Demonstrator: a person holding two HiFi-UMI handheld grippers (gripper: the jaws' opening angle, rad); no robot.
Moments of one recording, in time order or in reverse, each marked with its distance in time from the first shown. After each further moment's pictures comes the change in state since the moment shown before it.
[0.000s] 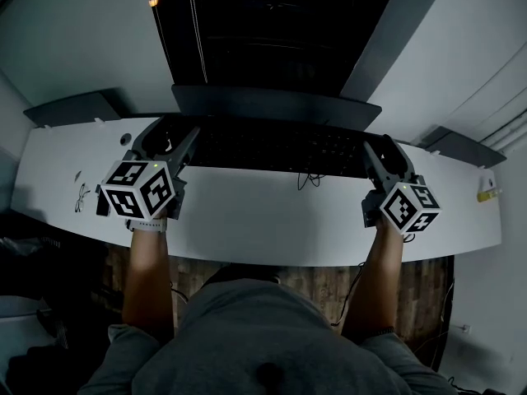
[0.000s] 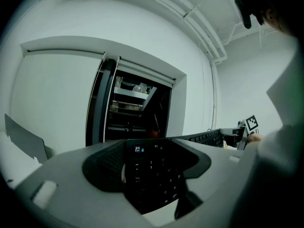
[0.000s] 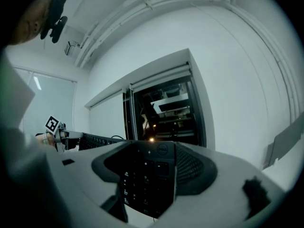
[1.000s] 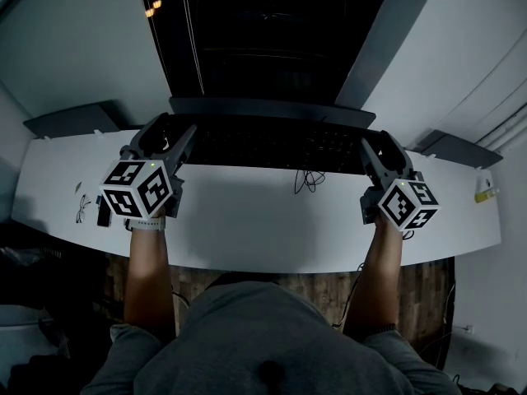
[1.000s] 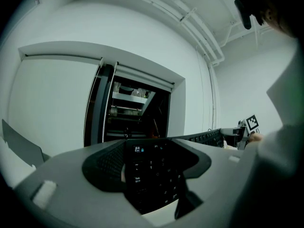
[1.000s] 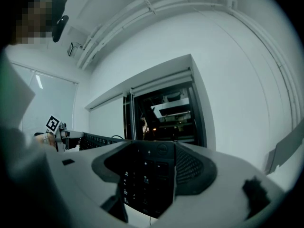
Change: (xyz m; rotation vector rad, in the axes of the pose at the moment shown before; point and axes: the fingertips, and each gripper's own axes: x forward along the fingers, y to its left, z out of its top) left arm 0.014 0.003 0.035 0.030 -0.047 -0.007; right arm 0.012 -0.005 0.032 -0.025 -0.046 0.000
